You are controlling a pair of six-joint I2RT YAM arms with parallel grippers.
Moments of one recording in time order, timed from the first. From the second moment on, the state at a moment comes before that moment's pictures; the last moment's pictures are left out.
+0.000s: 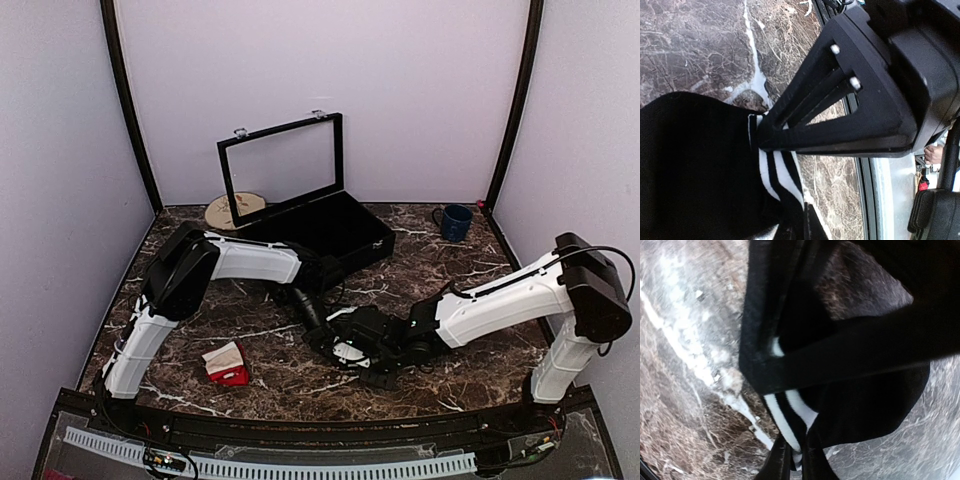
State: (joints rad) left arm -0.88 2.42 1.81 -1.03 1.01 0.67; right arm 1.23 1.70 0.93 -0.47 0.24 -0.08
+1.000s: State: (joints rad) left arm -0.85 2.32 1.68 -0.87 0.96 0.51; right arm 1.17 1.71 0.95 -0.41 -0.03 -0.02
